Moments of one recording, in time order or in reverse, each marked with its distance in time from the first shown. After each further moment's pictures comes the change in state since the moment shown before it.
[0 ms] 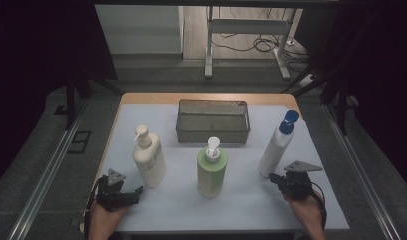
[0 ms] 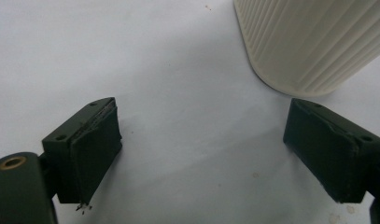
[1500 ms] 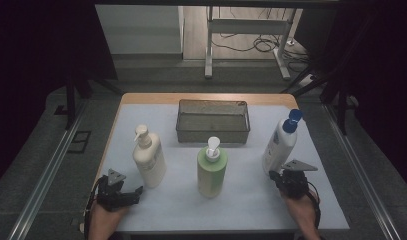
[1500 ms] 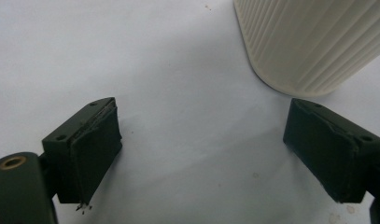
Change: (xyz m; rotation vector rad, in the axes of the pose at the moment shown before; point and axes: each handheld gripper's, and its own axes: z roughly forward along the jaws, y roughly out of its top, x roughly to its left) left arm 0.000 0.000 0.000 -0.001 0.001 0.000; right arm -0.002 -0.002 0.012 -0.006 -0.099 0.013
